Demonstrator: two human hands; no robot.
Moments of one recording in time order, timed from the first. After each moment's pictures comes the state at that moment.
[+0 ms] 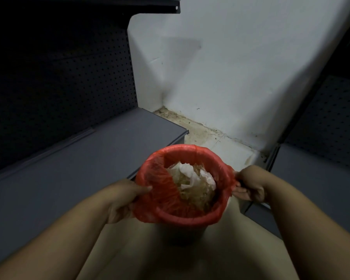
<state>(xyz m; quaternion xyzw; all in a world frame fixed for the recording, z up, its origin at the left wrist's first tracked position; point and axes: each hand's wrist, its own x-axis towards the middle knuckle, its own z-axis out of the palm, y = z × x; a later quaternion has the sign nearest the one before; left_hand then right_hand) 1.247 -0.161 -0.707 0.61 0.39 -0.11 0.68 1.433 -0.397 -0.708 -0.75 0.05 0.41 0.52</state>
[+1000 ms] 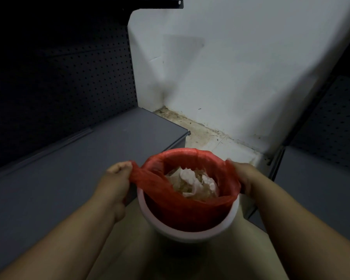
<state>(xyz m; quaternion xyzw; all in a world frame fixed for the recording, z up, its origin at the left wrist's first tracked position) 1.270 -0.164 -0.700 0.51 0.41 0.21 0.72 1.451 -0.362 -0.725 -0.81 0.08 0.28 0.51</state>
